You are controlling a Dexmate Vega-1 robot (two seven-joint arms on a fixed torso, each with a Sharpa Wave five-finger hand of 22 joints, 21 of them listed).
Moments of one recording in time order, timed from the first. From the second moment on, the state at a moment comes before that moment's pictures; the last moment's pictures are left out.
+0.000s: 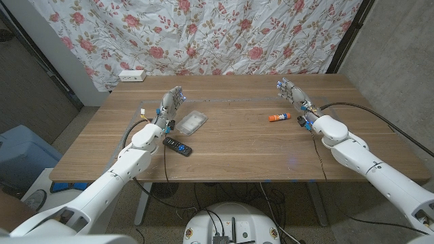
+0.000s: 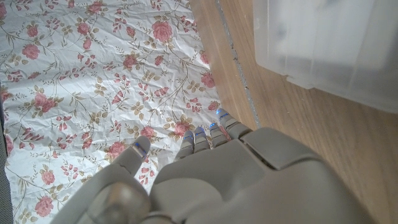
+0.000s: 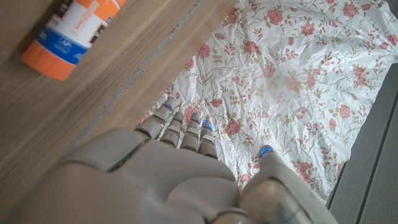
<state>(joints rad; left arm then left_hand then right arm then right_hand) 0.88 0.54 0.38 -1.40 -0.60 -0.23 0.06 0.01 0.07 0.69 0.18 0.21 -0.01 0.03 0.18 0.17 -0.02 -0.01 0.19 0.17 -0.04 0.02 0.18 0.17 0.06 -0.01 0.20 0.17 -0.84 -0.71 -0.42 -1.42 0.37 0.29 0.02 0.11 0.08 0.28 0.05 0.22 0.14 -0.06 0.18 0.17 0.17 -0.01 0.19 0.19 0.06 -0.03 0.19 0.26 0.22 -0.03 0.17 0.16</state>
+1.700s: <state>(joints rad) 0.89 0.57 0.37 -1.44 -0.59 -0.19 0.10 0.01 0.07 0.69 0.17 0.21 0.01 0.01 0.18 0.17 0.01 -0.04 0.19 0.17 -0.01 -0.02 0.18 0.17 0.03 -0.02 0.19 0.17 -0.76 -0.97 -0.52 -1.55 -0.24 0.16 0.00 0.20 0.06 0.32 -0.09 0.19 -0.06 -0.18 0.17 0.17 0.05 -0.07 0.18 0.19 -0.13 0.03 0.18 0.22 0.06 0.03 0.17 0.17</state>
